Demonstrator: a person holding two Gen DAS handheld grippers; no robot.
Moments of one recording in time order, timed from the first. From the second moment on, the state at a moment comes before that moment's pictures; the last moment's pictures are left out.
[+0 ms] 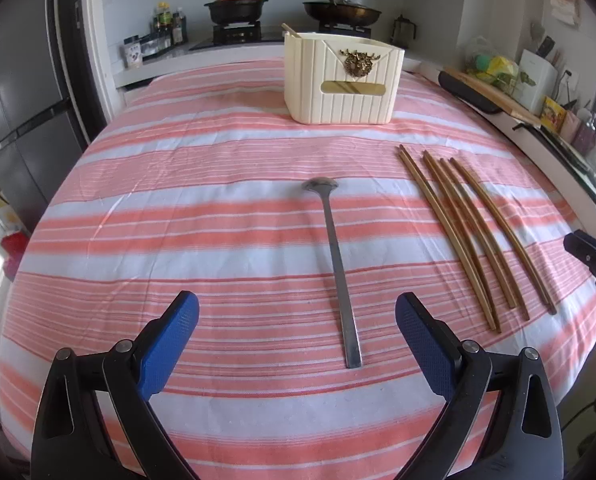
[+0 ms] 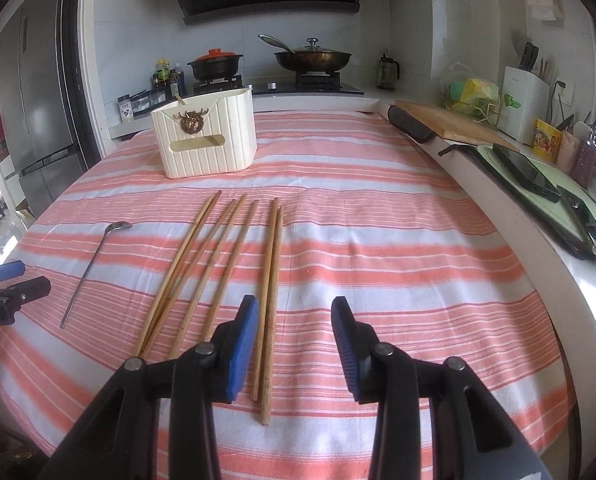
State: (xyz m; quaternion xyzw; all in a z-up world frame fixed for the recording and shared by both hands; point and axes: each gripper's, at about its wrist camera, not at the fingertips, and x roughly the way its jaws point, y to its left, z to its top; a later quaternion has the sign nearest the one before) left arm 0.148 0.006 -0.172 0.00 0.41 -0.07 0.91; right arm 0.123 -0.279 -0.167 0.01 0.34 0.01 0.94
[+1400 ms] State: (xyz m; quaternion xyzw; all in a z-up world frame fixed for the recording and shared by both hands) left arm 0.213 0.030 -0.207 0.01 0.46 -0.01 0.89; right arm 0.177 -0.292 -0.202 -0.06 0.44 -0.03 0.89
